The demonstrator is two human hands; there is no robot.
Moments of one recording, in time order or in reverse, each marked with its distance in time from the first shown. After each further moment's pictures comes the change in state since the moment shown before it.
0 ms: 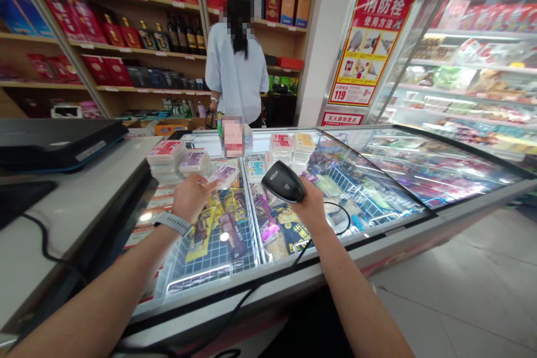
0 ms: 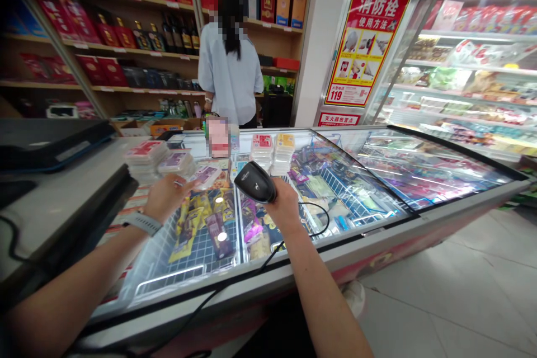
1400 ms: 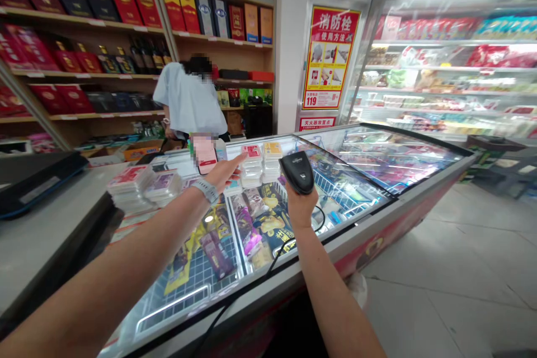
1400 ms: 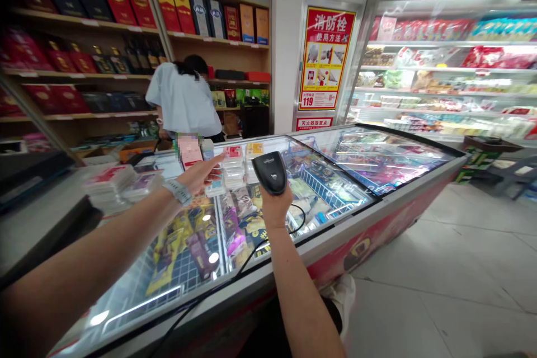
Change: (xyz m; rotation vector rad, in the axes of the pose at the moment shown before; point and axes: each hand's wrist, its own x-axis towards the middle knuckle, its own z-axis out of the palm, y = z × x) left_hand 0.014 0.152 0.075 -0.301 -0.367 0.041; right_hand 0.008 0.022 -0.012 0.230 0.684 0.358
